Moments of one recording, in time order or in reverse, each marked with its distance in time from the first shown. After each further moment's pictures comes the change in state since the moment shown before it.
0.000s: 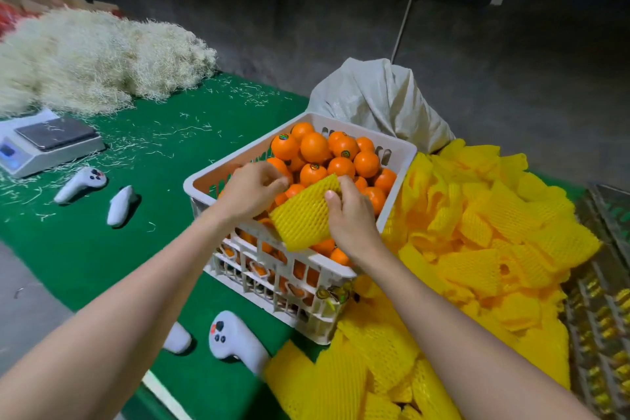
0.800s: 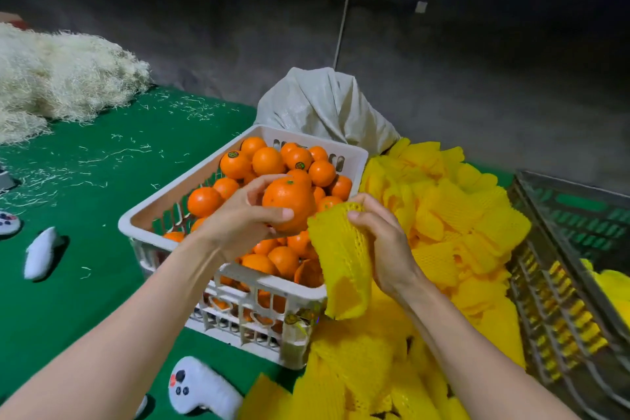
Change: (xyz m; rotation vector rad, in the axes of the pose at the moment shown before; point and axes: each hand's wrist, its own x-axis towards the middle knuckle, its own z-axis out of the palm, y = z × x) left_hand 0.003 0.037 0.026 -1.057 -0.525 -0.122; right_hand -0.028 0.012 -0.065 0.780 0.056 0.228
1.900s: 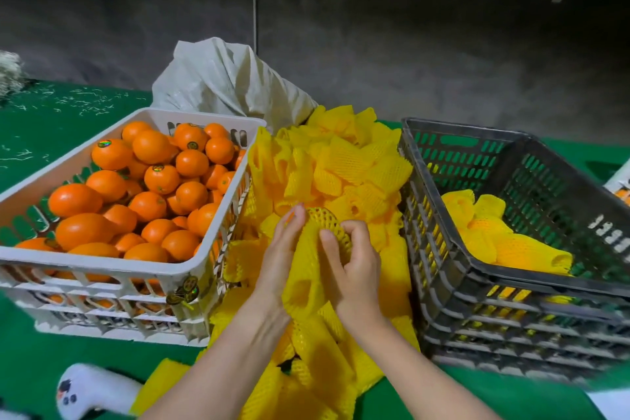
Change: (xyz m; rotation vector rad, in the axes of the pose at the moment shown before) left_hand -0.003 -0.113 0.215 -0.554 0.058 -0.209; right_hand -0.114 0.026 -0.091 -0.624 0.629 -0.272
